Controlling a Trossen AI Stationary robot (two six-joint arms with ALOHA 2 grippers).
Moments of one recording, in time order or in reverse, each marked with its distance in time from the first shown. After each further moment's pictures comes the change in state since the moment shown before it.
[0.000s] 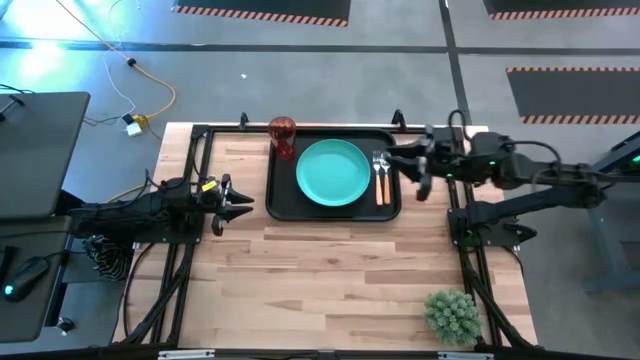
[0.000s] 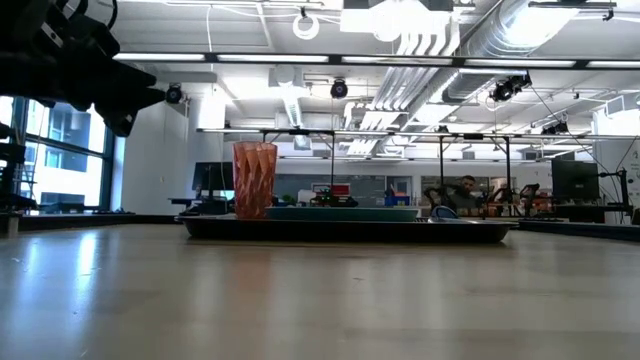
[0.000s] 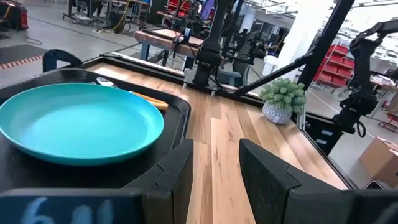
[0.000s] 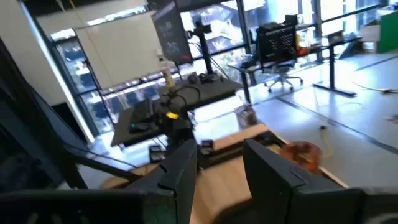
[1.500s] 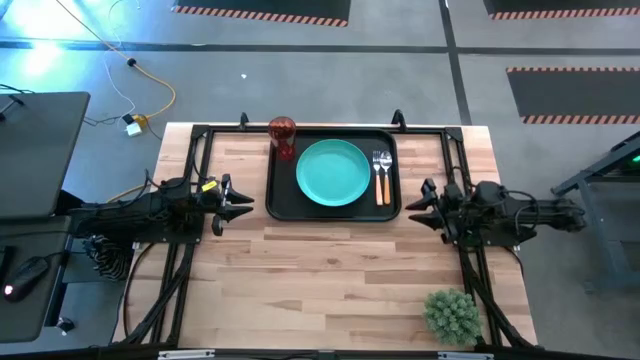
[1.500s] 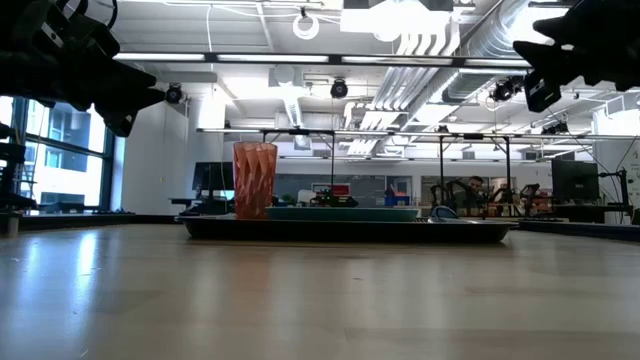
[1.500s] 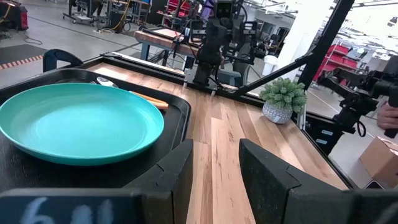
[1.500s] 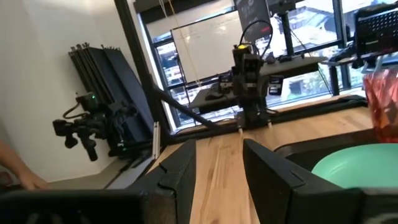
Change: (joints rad) left arm 0.000 0.000 0.000 -0.001 0.000 0.001; right arm -0.004 -0.817 -0.975 0.301 -0.373 0.041
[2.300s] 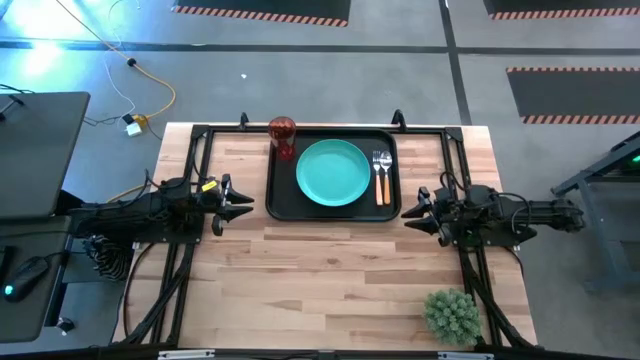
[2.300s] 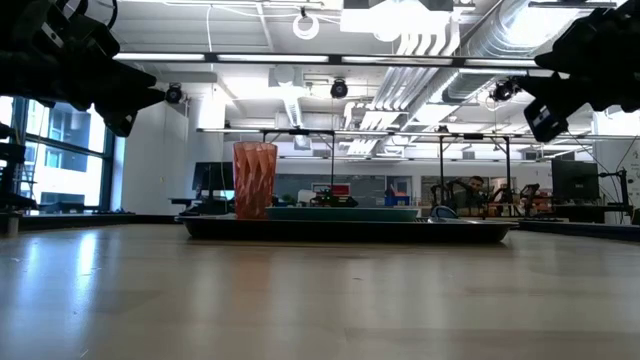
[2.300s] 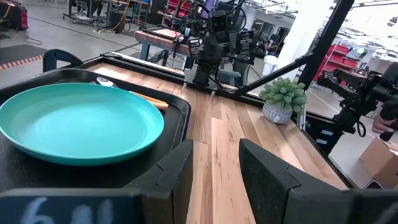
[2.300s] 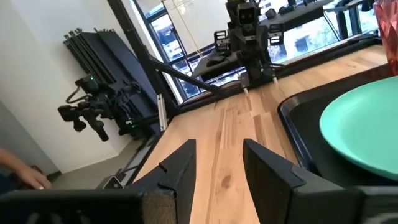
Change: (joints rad) left arm 0.000 0.000 0.000 0.000 0.000 0.000; right arm 0.002 -0.010 -0.050 -0.093 -0.033 0.122
